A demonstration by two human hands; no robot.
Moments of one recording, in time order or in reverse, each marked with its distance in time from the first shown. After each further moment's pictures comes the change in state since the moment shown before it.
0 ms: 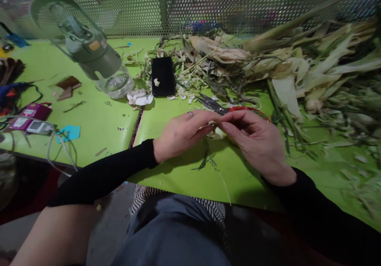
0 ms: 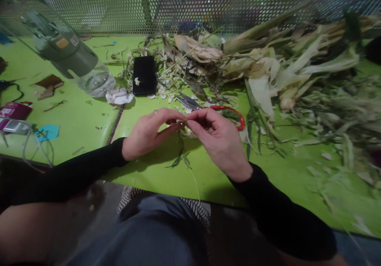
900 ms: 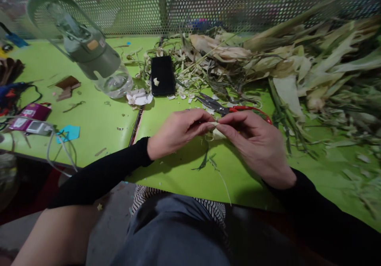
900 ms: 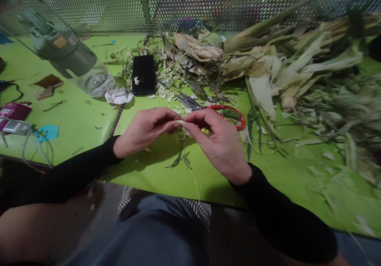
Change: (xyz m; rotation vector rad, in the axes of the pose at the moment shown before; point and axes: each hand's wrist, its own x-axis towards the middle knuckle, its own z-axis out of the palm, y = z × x) left_hand 0.010 0.010 -0.017 -0.112 -0.150 -0.208; right_hand -0.006 -0.005 0.000 -0.164 0.026 -0.096
